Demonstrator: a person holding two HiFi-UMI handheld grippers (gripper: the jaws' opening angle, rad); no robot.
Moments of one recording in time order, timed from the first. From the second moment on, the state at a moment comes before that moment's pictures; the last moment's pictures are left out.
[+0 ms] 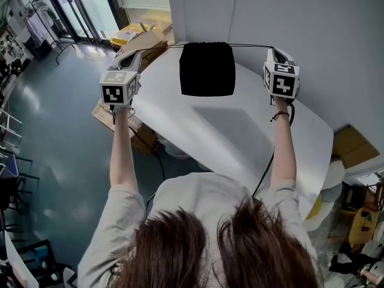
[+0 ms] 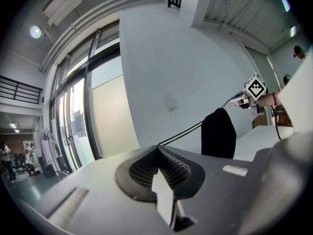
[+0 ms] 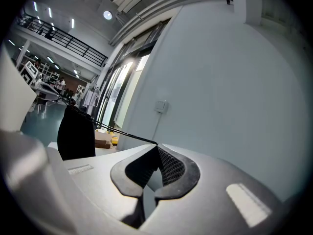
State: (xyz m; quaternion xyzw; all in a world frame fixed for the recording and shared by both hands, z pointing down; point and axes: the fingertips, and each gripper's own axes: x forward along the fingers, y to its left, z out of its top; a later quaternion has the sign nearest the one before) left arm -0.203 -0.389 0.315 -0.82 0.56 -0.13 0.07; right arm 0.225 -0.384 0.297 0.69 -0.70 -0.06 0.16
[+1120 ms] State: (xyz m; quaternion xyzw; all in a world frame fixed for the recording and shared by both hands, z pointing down) left arm -0.211 -0.394 0.306 -0.81 0.56 -0.11 0.08; right arm 0.217 -0.385 0.290 0.69 -0.70 -0.09 0.17
